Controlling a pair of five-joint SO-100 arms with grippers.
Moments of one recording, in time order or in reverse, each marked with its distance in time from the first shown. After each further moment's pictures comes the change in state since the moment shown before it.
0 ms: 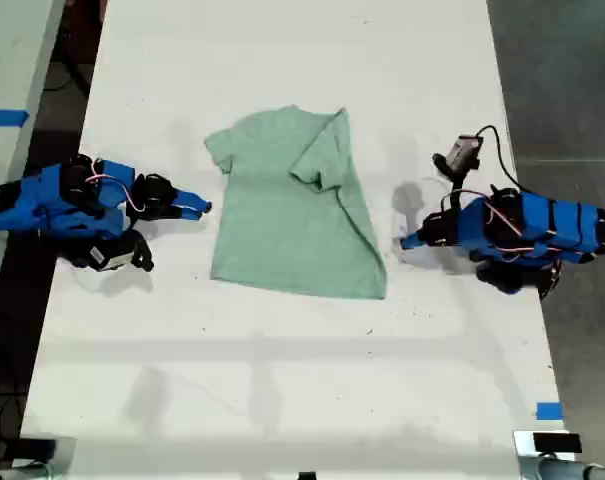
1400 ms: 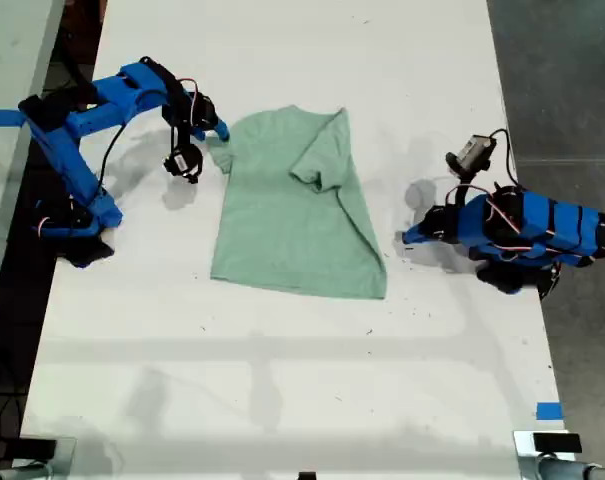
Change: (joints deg) arm 0 -44.6 -117.7 -79.2 -1.7 53.9; arm 1 3.9 0.4 0.0 1.1 9.7
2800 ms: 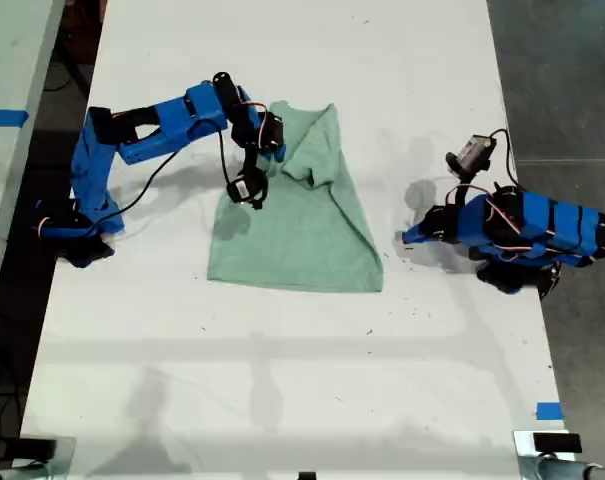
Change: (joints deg) arm 0 25.6 -23.0 -49.1 15.6 -19.5; arm 1 0.0 0.0 0.0 0.0 0.0
